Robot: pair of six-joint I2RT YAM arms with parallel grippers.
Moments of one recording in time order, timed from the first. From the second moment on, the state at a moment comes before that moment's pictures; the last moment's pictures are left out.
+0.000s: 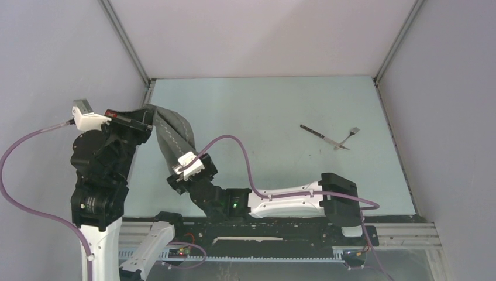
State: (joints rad) left arm -0.13 0.72 1.40 -0.71 -0.14 -0.91; right arm 1.51 1.92 1.51 0.32 0.89 0.04
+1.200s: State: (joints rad) left arm -0.13 0.48 1.66 -0.57 -0.11 -0.52; right arm 1.55 1.44 1.81 -0.35 0.68 -0.03
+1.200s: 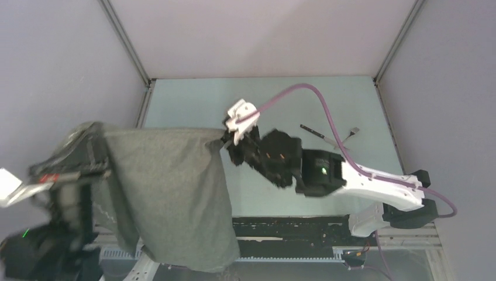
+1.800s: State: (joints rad) left arm 0.06 2.01 1.85 -0.60 -0.33 -0.59; right arm 0.53 2.47 2.42 -0.64 0.15 0.16
